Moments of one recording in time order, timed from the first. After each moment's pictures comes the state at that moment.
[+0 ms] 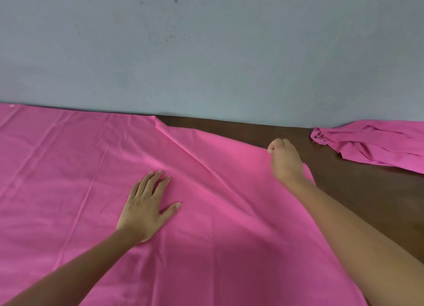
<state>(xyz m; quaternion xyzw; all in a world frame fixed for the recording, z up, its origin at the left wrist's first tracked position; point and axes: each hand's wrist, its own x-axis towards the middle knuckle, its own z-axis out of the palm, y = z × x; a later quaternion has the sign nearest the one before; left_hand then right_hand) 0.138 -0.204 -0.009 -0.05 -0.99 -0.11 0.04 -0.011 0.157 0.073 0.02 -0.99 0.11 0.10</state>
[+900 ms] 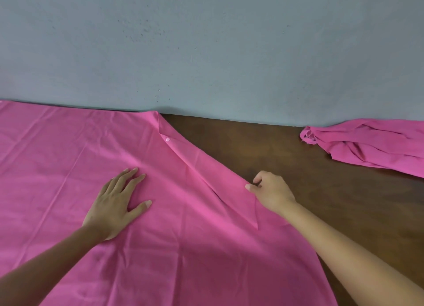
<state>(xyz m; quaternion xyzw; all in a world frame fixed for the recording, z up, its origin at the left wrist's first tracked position) 0.139 -0.202 -0.009 -0.04 -0.99 -0.13 0.04 0.037 0.204 0.056 -0.03 -0.96 0.22 -0.14</state>
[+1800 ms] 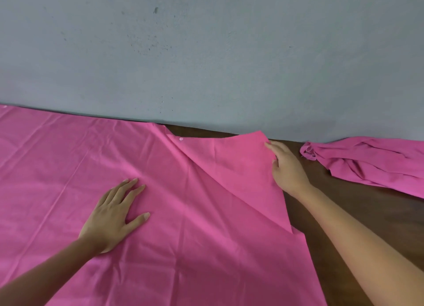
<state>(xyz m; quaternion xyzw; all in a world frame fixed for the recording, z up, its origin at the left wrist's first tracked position) 0.140 -0.201 -0.008 -0.04 -0.99 -0.13 0.04 -0.037 0.237 0.090 0.16 -0.96 0.25 0.06</state>
